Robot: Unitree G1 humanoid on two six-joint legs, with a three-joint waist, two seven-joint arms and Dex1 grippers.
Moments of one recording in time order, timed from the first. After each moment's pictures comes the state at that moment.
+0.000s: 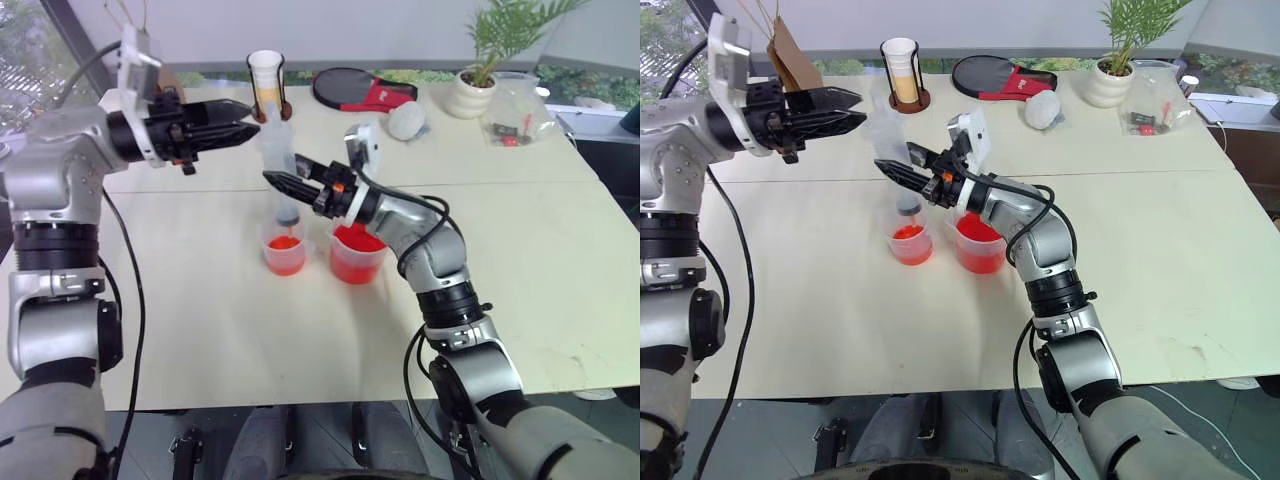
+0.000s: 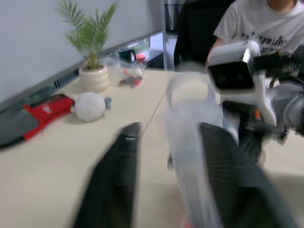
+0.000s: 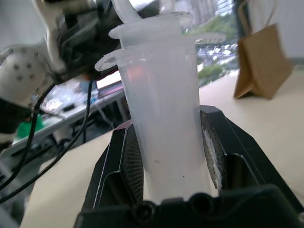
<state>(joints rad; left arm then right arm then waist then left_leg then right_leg) -1.01 0.71 0.12 0.39 -0.48 0.51 -1.34 -0.82 -0.09 0.07 0.16 0.41 0.37 0.78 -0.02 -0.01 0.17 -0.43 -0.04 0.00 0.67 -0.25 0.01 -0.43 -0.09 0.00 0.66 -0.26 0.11</state>
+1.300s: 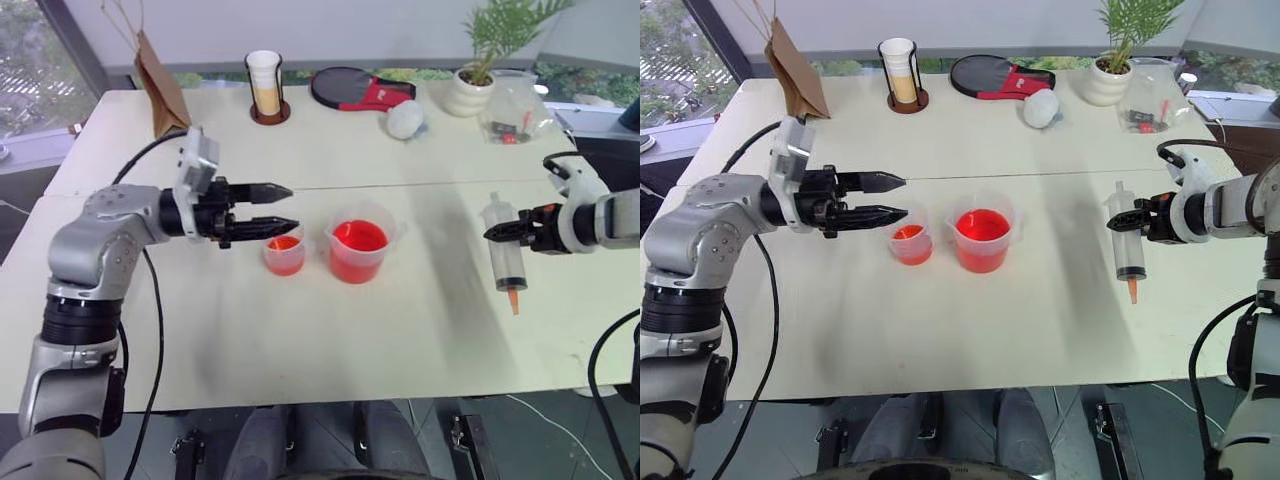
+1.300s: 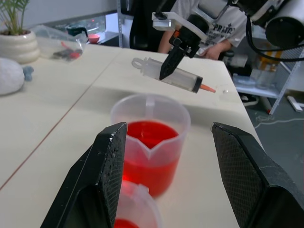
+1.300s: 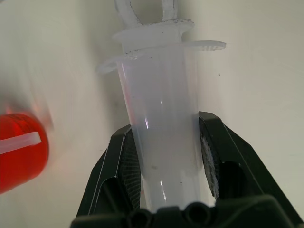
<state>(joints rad) -0.64 0.67 0.02 -0.07 -0.62 0.60 -1.24 -0.86 -0.99 -0.09 0.40 0.88 1.61 0.24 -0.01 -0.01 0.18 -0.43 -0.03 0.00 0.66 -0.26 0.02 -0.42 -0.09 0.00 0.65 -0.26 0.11</state>
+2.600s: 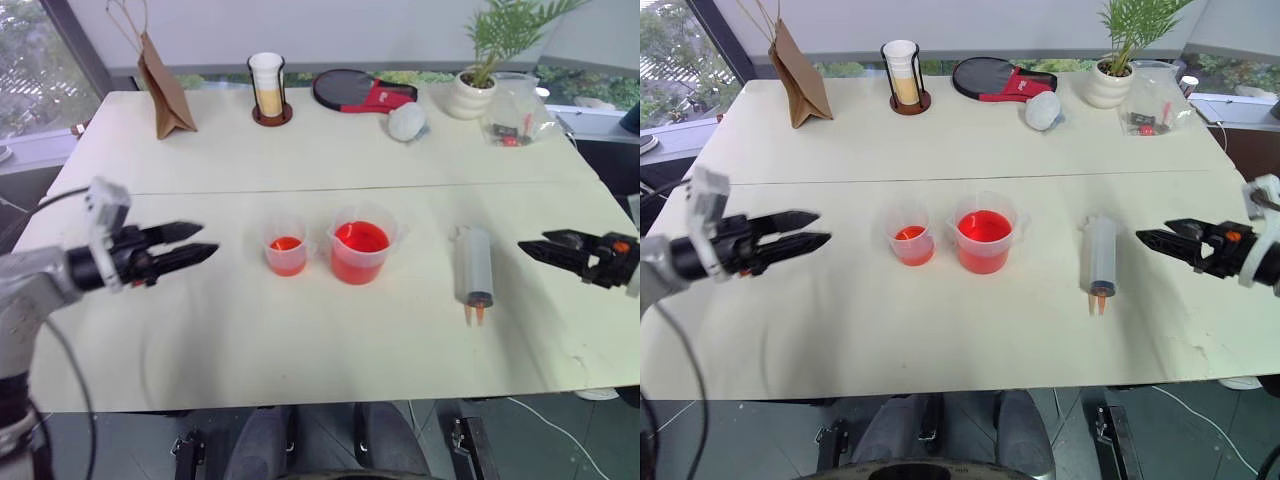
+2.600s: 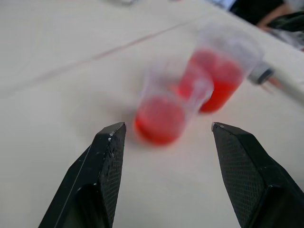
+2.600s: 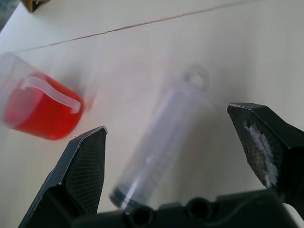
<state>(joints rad) -0.08 0.91 0.47 -0.29 -0.79 0.92 -1.01 -0.17 -1.06 -0.41 0.26 0.67 0.71 1.03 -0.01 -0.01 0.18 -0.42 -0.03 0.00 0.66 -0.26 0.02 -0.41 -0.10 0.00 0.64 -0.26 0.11</state>
